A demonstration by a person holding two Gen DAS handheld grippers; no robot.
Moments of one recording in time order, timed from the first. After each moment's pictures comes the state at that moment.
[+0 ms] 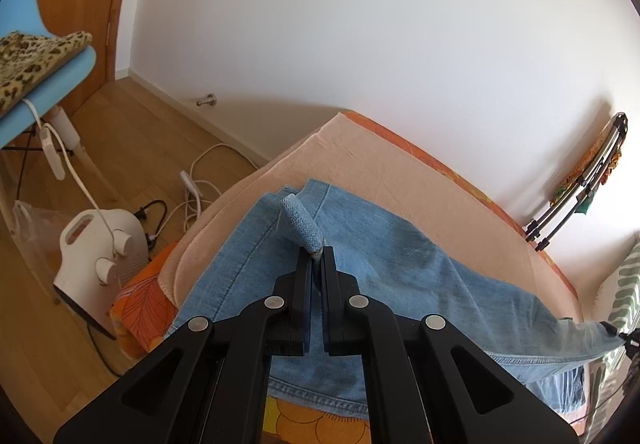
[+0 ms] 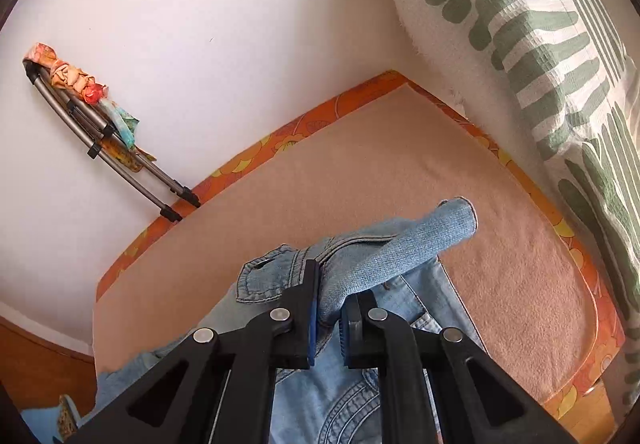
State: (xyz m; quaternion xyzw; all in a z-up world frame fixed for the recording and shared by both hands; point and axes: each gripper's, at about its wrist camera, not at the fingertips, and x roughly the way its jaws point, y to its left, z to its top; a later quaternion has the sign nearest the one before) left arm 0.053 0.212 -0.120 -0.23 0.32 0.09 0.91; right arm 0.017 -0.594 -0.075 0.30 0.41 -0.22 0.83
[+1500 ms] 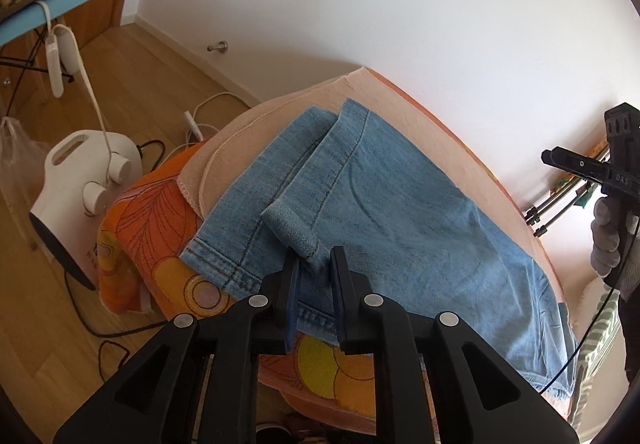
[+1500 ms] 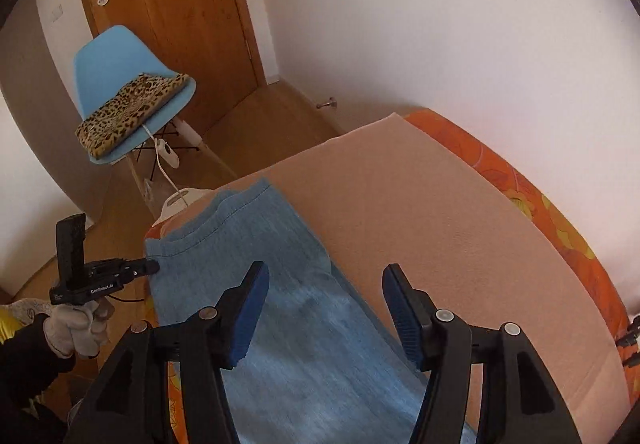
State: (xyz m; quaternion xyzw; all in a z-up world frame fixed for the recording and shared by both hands) left arm 0.031 0.230 -0.195 -0.30 0.36 0.06 0.88; right arm 0.272 0.026 -0.142 -0.14 0.46 0.37 0.79
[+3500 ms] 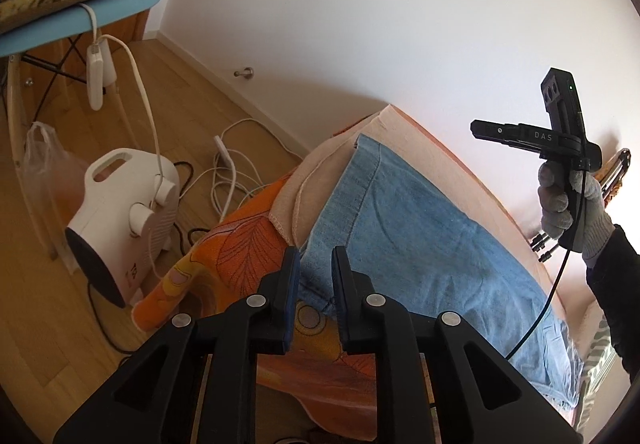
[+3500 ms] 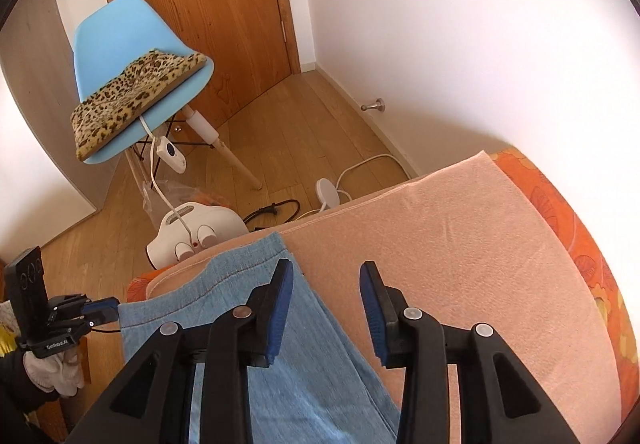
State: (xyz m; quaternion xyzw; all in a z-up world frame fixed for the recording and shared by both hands) left arm -0.005 0.273 -0.183 -0.30 0.31 0.09 0.90; right arm 0.336 0.145 -0.190 -0.17 0.46 0.41 0.77
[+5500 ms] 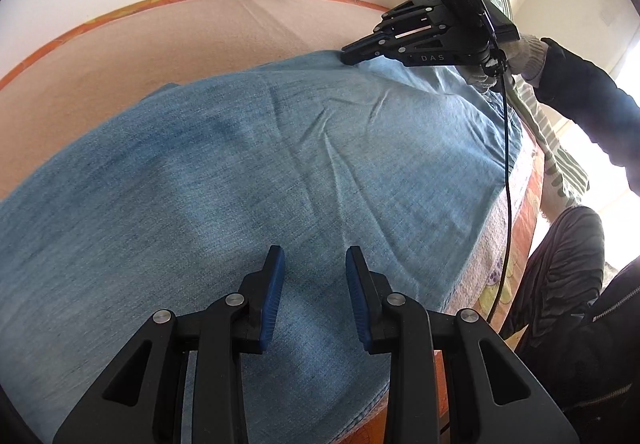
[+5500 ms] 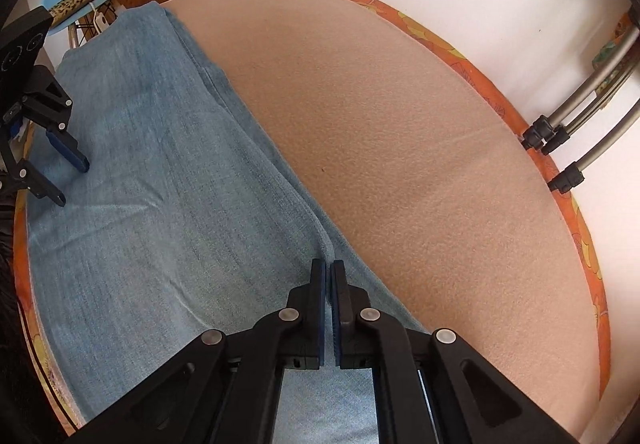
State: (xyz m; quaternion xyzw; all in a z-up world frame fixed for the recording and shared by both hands) left arm 0.132 -0.112 -0.167 0.06 0.50 -0.37 0.78; right arm 0.215 -0.301 -0.231 -0.26 0.52 0.25 0.77
